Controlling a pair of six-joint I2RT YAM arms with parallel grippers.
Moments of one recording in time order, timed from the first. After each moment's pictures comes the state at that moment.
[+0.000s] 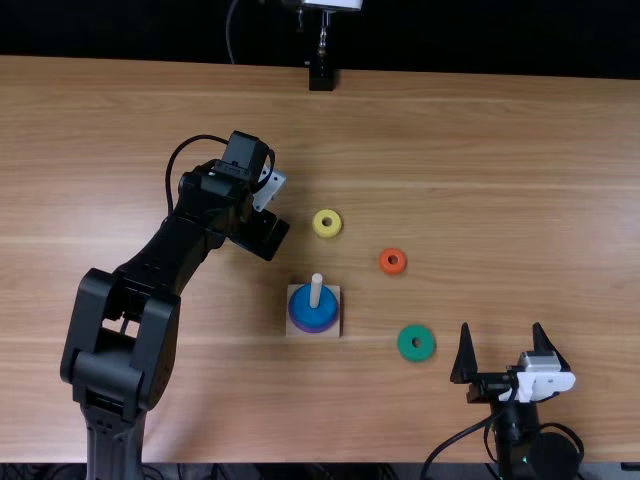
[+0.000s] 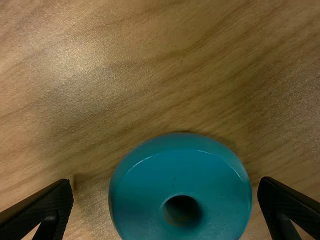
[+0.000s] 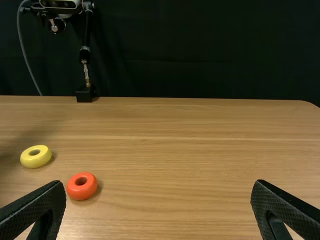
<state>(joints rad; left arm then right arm) -0.33 2.18 1.64 -0.75 0.02 0.16 0.00 0.01 0.02 -0.03 -0.01 -0.05</state>
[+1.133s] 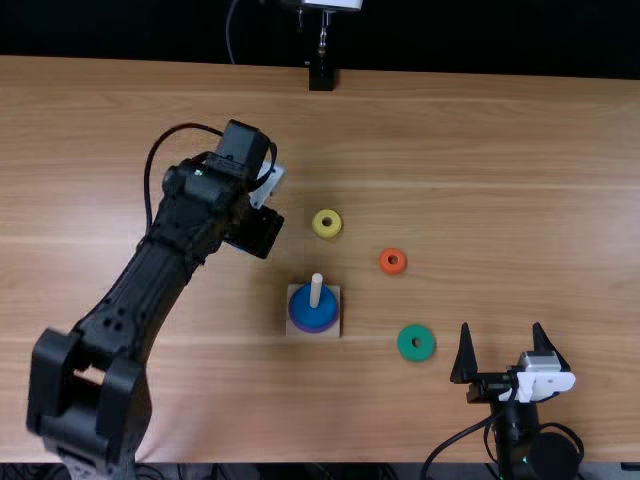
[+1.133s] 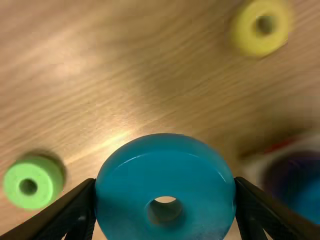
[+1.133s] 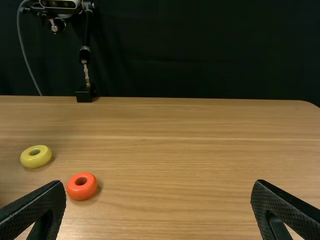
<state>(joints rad) -0.38 1.91 1.68 -0.99 0.03 0.02 0.00 0.01 0.02 -0.03 -0.01 -0.05</state>
